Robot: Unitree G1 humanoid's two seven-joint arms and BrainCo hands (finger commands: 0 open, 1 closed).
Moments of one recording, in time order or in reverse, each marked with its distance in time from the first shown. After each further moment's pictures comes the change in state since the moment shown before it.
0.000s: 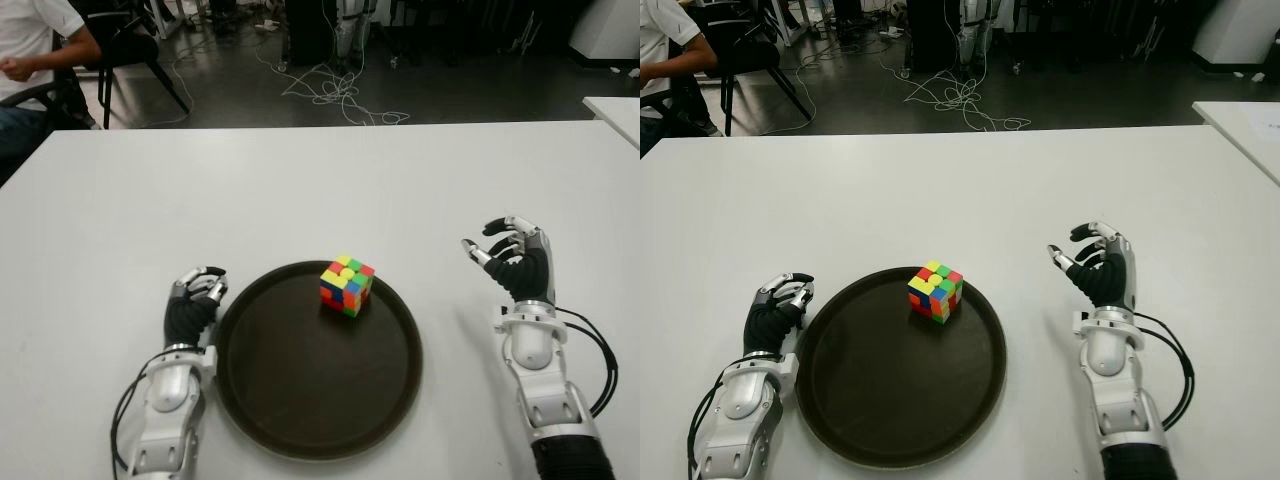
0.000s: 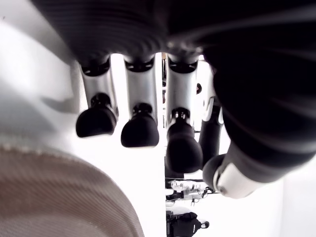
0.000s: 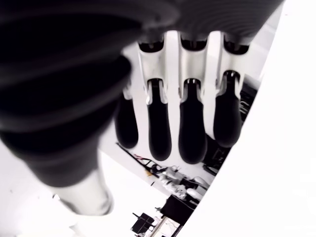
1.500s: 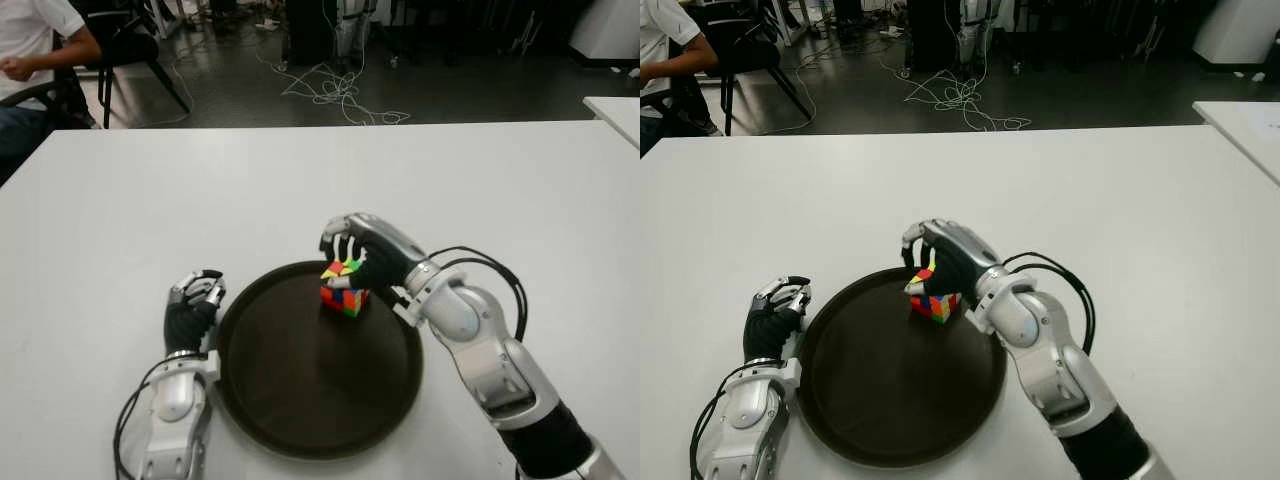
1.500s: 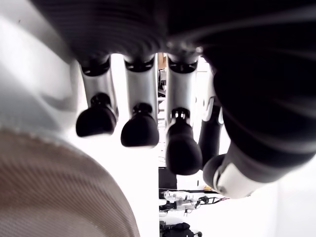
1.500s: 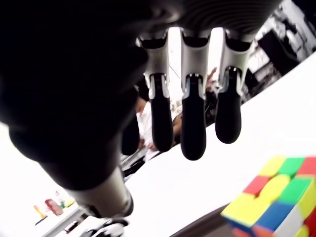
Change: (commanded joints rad) left arm 0.030 -0.050 -0.004 -0.015 -0.010 -0.076 0.043; right arm -0.199 -0.117 0.437 -0.479 -0.245 0.313 0.638
